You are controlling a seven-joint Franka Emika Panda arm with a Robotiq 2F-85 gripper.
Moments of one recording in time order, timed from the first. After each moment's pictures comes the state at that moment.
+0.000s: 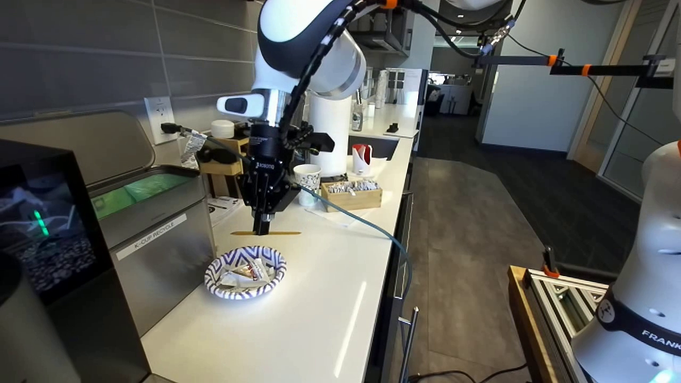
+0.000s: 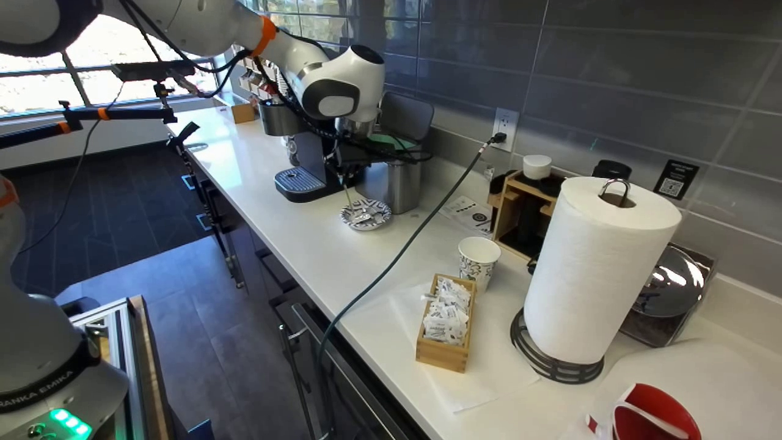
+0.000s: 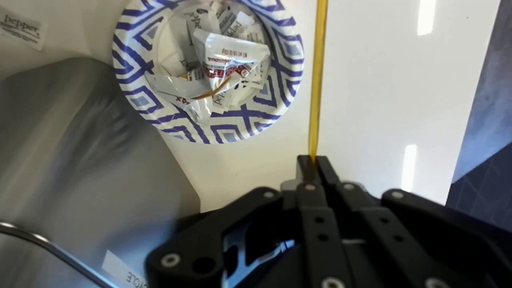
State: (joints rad) arm -0.11 0.29 0.19 -1.86 0.36 2.15 -1.46
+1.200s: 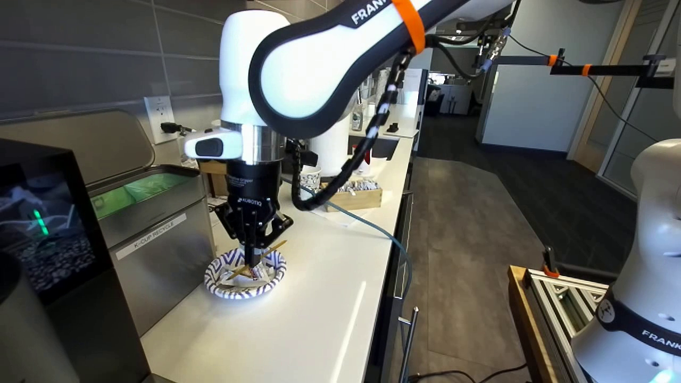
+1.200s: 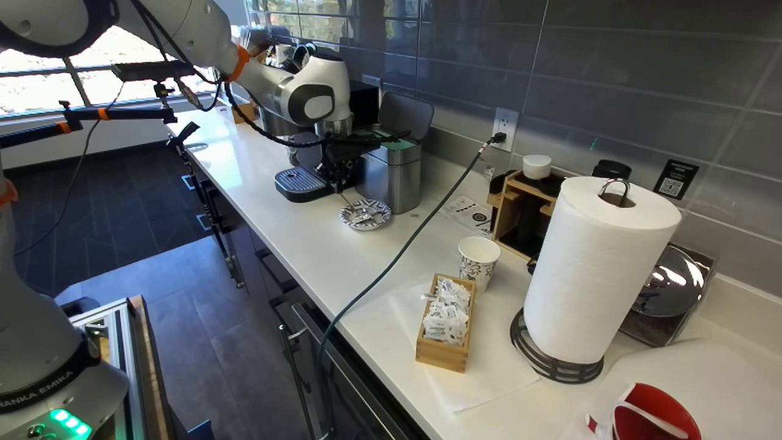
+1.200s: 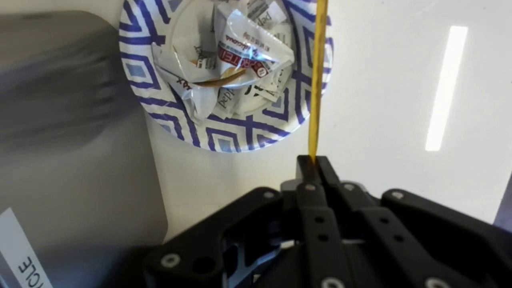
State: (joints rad) arm 0.06 0.32 0.17 -1.91 0.02 2.31 -1.37
